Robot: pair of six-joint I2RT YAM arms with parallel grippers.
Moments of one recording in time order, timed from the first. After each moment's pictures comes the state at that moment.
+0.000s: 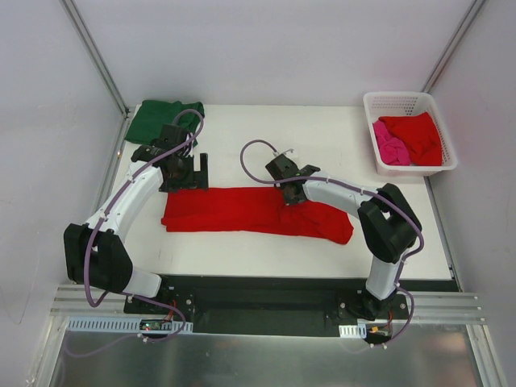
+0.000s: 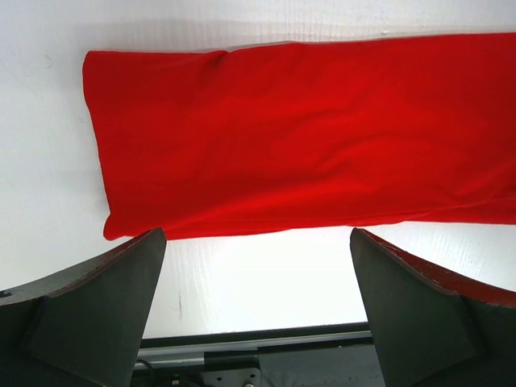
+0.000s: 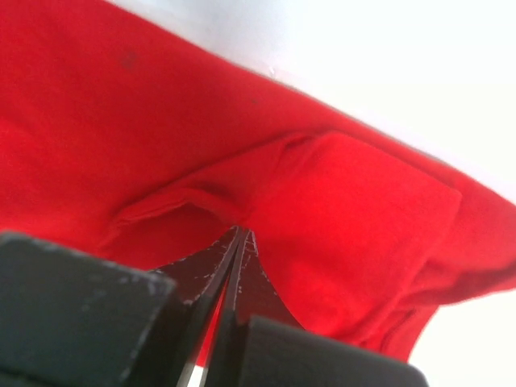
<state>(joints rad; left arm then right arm) -0.24 1.42 1.23 -0.91 0.02 -0.27 0.75 1.83 1.26 -0.61 0.46 0.41</state>
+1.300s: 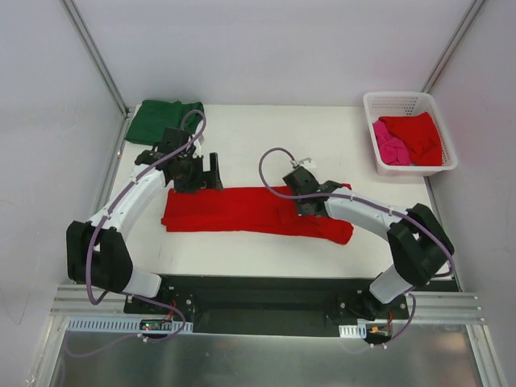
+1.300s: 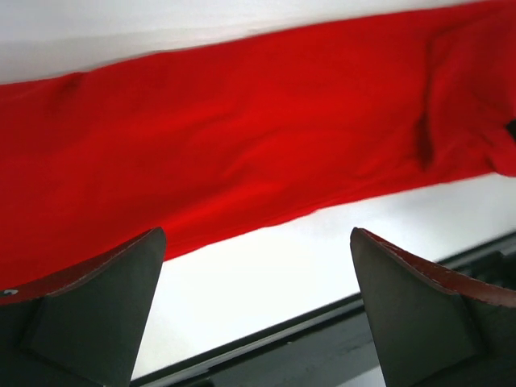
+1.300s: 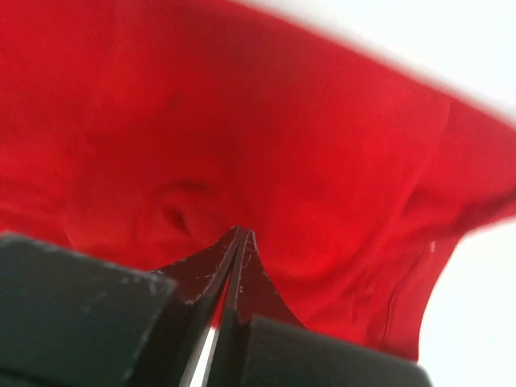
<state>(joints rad) -0.24 1.42 1.18 -0.79 0.24 -0.30 0.74 1.60 1.02 -0.50 0.44 0.45</state>
